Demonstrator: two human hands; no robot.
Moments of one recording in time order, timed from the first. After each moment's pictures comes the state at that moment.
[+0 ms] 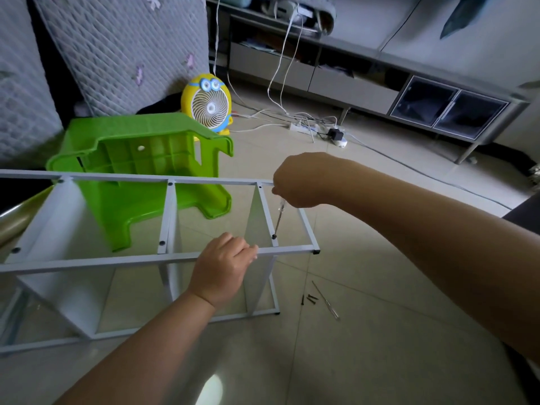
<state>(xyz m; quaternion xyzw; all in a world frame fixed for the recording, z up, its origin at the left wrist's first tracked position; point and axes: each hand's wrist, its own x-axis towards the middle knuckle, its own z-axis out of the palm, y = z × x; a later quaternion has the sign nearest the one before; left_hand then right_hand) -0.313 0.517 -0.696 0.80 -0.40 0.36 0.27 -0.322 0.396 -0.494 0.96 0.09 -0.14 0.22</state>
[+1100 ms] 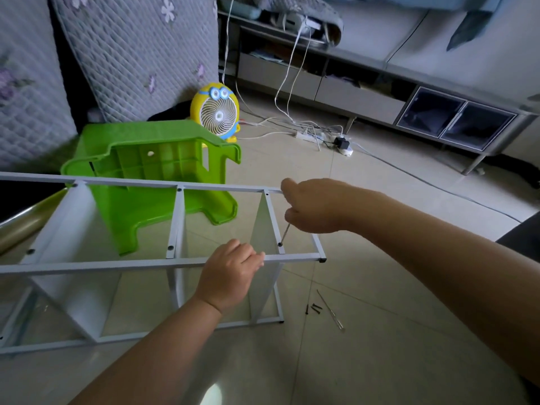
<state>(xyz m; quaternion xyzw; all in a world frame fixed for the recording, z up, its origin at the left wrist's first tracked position) -0.312 0.518 -0.696 0.80 -0.40 0.36 0.26 -0.337 0.388 -0.505 0.98 0.05 -0.15 0.09</state>
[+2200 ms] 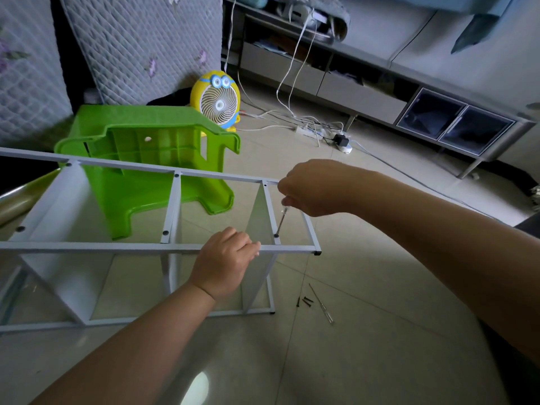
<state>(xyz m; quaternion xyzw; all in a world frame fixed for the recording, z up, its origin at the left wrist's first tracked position) -0.312 0.519 -0.696 0.80 -0.41 0.36 0.27 -0.332 0.391 -0.497 0.95 0.16 -0.12 0.23</state>
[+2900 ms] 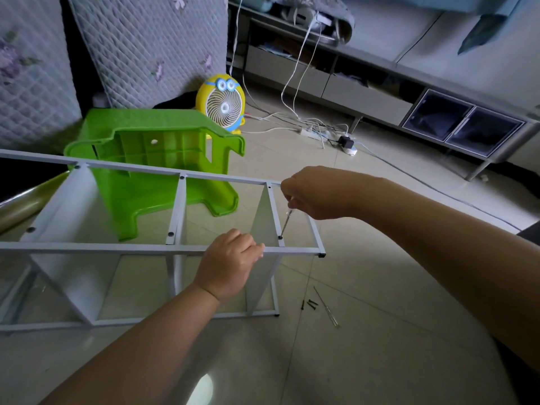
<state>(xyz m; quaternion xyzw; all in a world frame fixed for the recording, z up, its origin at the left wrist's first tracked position) -0.313 0.518 -0.693 0.79 -0.40 0.36 0.28 -0.332 0.385 -0.501 0.97 0.15 -0.12 0.16</state>
